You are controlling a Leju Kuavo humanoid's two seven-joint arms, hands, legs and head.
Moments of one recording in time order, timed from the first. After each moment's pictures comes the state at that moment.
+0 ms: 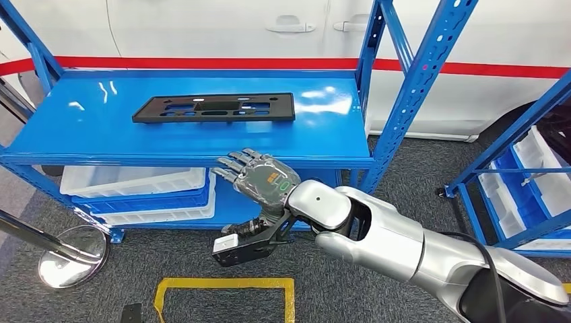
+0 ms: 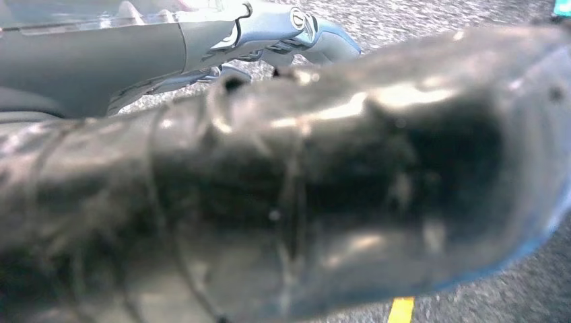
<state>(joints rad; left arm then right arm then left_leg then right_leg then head) -0.08 0.07 -0.51 -0.24 0.89 0.43 -0.46 -0.93 -0.10 1.15 -1.53 0.69 0.09 0.34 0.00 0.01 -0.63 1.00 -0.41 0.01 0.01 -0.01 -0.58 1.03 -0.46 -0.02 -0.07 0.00</state>
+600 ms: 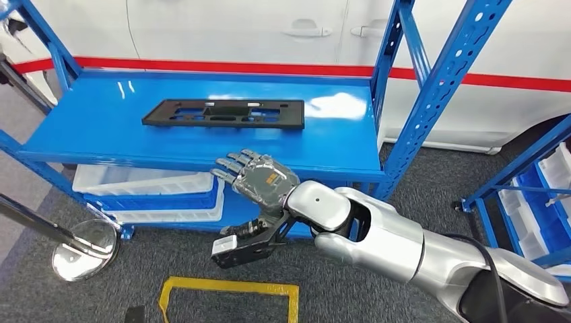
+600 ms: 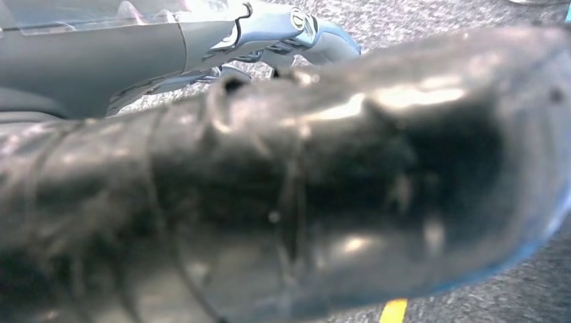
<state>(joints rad) -0.08 0.06 -0.51 -0.24 0.89 0.43 -0.46 -0.93 -0.09 1.15 -1.53 0.69 0.09 0.34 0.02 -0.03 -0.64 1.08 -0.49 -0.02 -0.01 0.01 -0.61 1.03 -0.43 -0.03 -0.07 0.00</state>
